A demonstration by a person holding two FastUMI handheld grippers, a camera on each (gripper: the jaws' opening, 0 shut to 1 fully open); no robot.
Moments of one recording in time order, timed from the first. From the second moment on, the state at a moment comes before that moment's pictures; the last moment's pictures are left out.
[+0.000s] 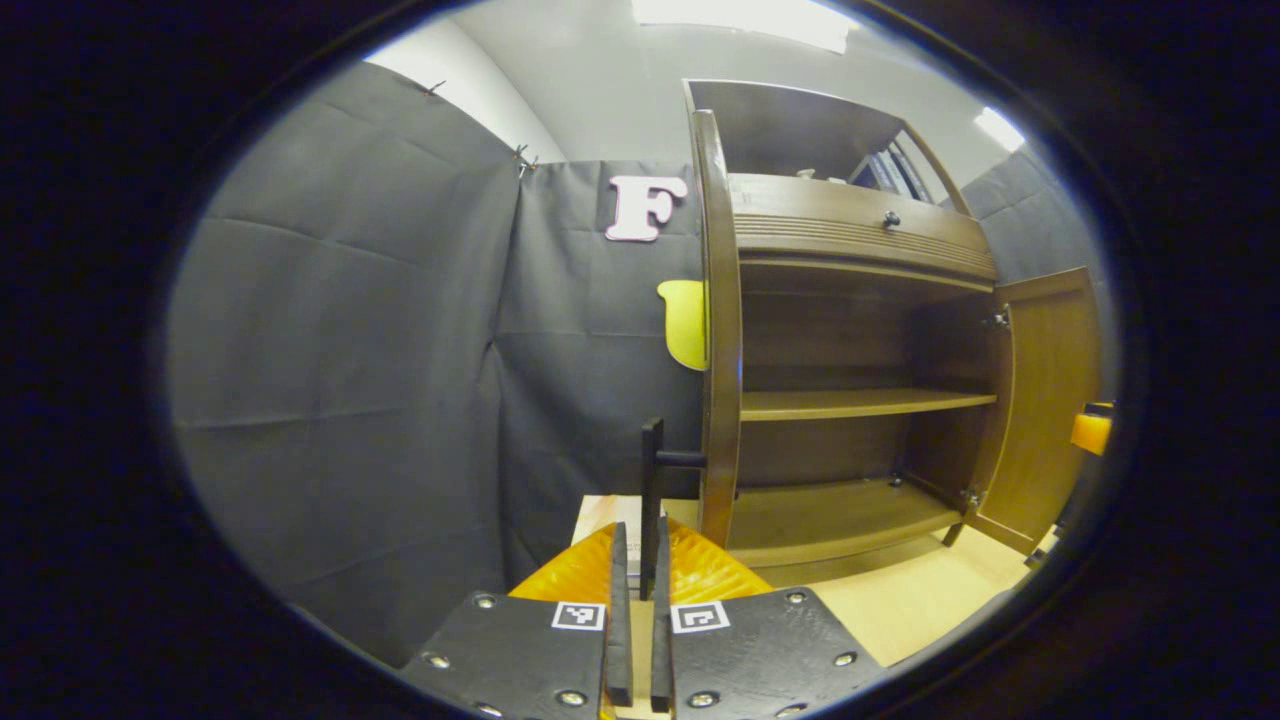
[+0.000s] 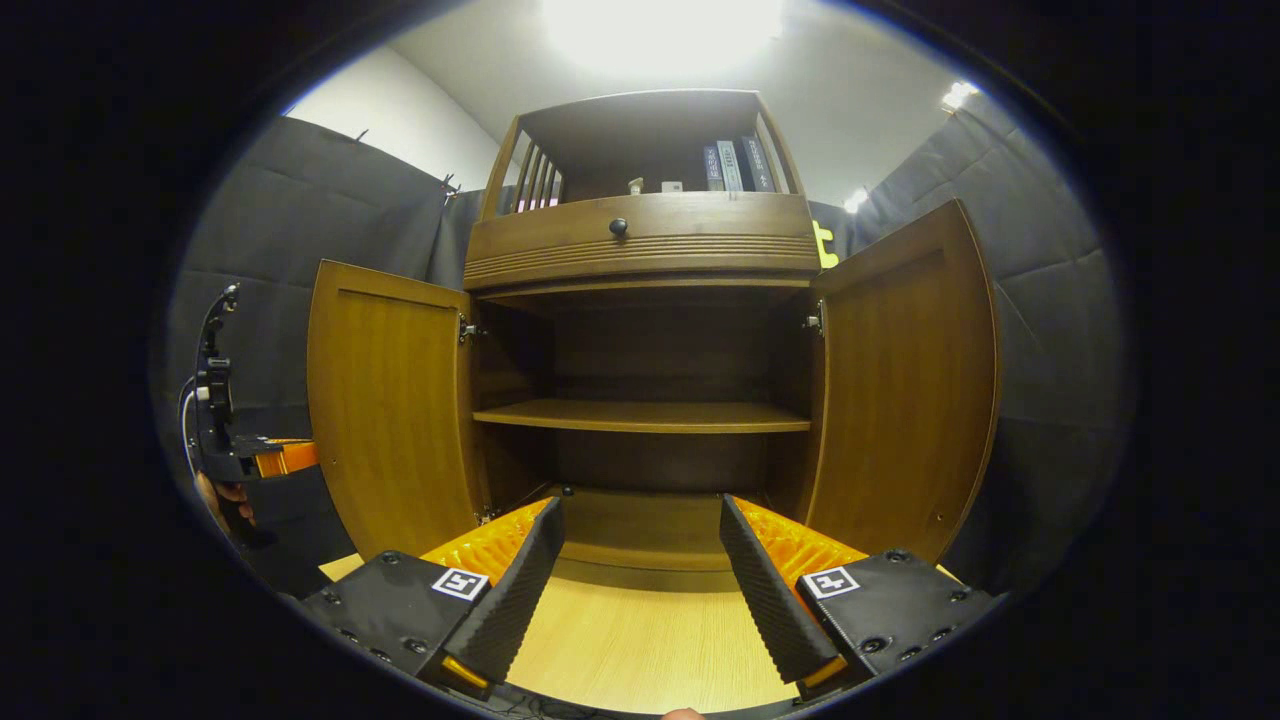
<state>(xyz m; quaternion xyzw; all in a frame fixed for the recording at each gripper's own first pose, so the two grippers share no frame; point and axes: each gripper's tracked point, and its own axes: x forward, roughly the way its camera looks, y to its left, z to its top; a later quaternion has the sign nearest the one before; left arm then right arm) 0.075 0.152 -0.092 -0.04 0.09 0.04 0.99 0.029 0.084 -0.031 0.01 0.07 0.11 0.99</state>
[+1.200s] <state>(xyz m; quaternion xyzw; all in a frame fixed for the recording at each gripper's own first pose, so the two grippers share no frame) -0.102 0.066 -0.012 -0.02 0.04 0.05 1.00 -0.067 -0.002 0.002 0.02 0.03 0.10 0.99</state>
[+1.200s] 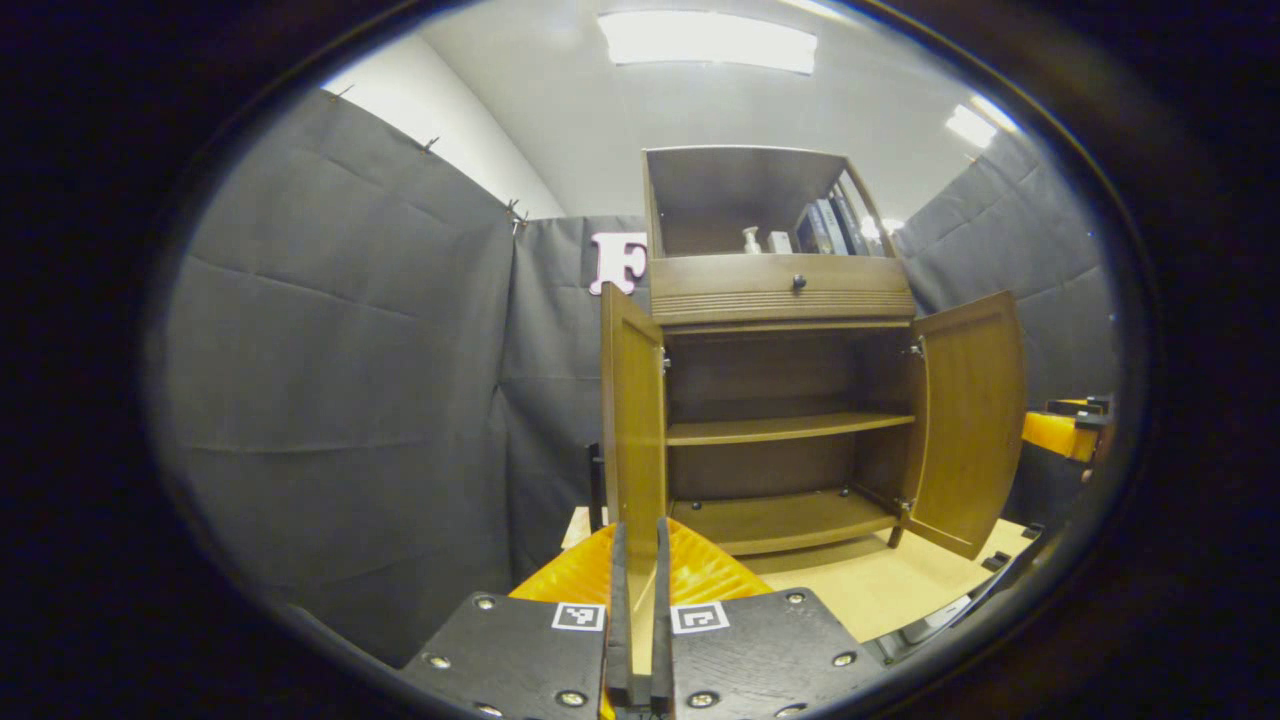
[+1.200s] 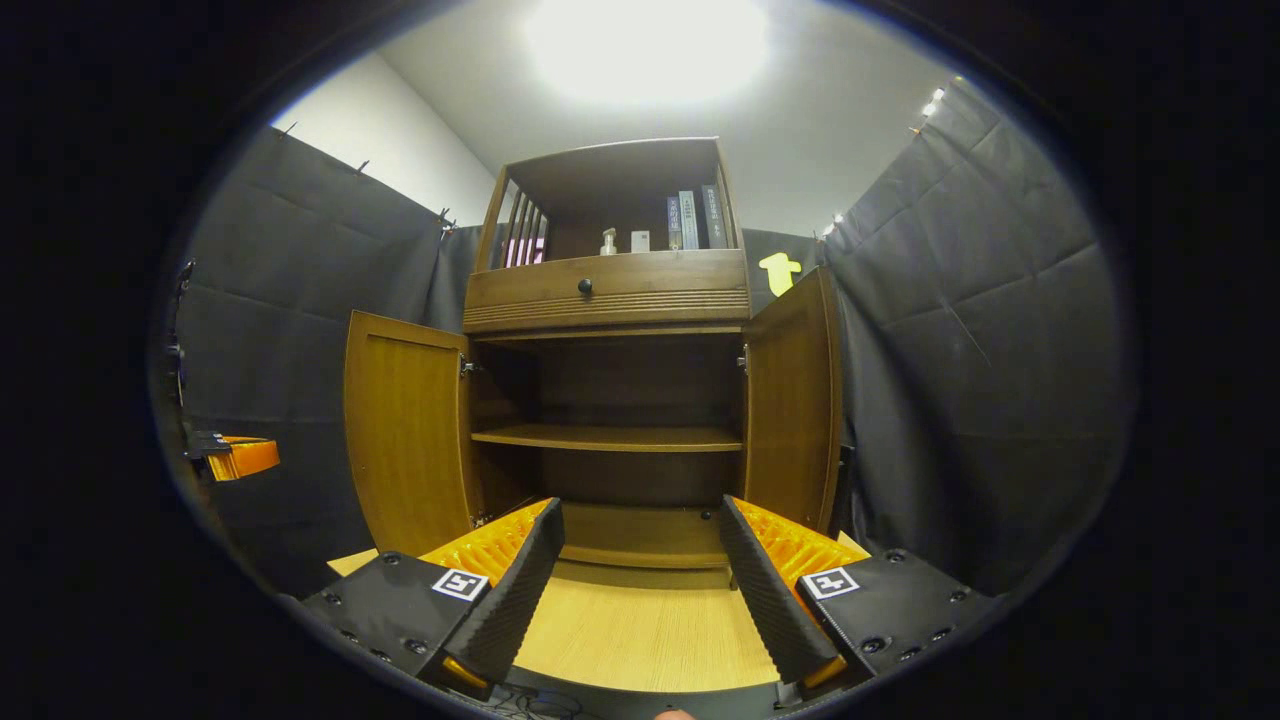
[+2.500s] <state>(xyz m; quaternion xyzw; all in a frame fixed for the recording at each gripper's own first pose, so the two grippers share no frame) -0.122 0.061 0.007 -0.01 0.01 0.06 1.00 -0.081 -0.029 0.018 0.02 0.02 0.08 1.00</state>
